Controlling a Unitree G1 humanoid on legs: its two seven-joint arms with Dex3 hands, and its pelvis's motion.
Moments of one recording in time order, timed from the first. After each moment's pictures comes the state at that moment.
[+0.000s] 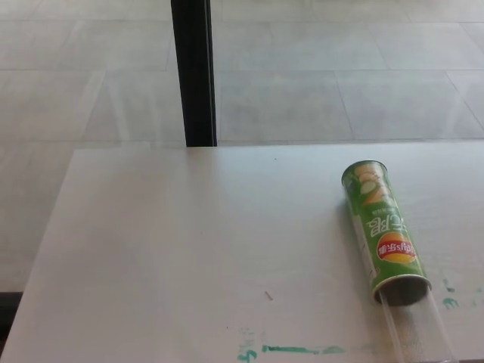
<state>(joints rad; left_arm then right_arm) 0.15 0.75 0.45 1.27 -0.10 -0.06 -0.20 0.09 -0.45 -0.42 1.01 0.01 -0.27 -0.11</state>
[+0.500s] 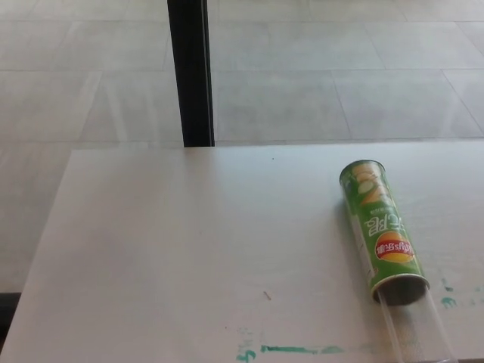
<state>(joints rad) 0.13 0.77 0.49 1.30 -0.13 -0.07 -0.25 0.04 -0.48 -0.62 0.76 0.12 -0.38 -0.14</state>
